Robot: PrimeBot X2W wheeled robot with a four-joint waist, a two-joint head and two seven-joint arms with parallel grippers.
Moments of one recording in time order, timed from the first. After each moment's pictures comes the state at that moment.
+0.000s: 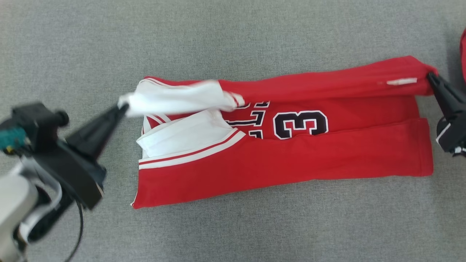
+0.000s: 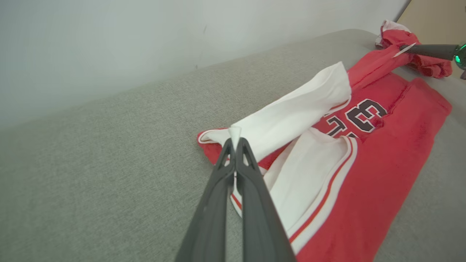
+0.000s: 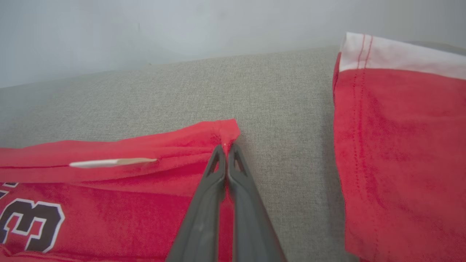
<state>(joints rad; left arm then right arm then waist) -0.93 0.88 -0.98 -0.14 -0.96 0.08 -0.05 -0.69 -0.78 0.57 0.33 0.93 0.13 0.09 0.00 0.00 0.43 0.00</state>
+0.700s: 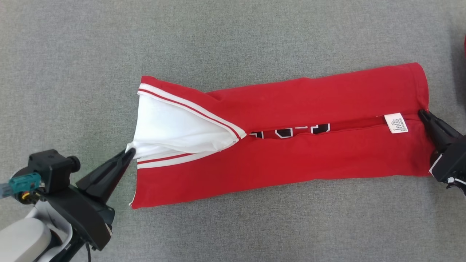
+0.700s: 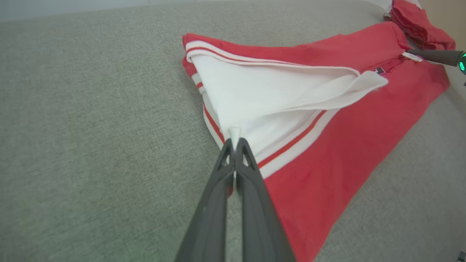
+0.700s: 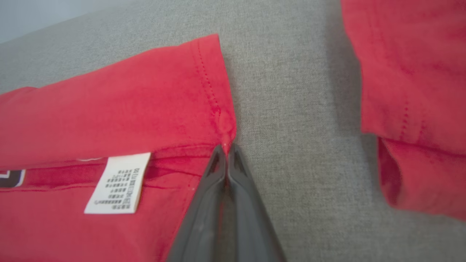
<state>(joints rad) -0.76 0.91 -1.02 -0.23 -1.01 0.18 -0.09 -0.50 -0.73 0.43 0.26 0.86 0.13 0.19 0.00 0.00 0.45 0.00</state>
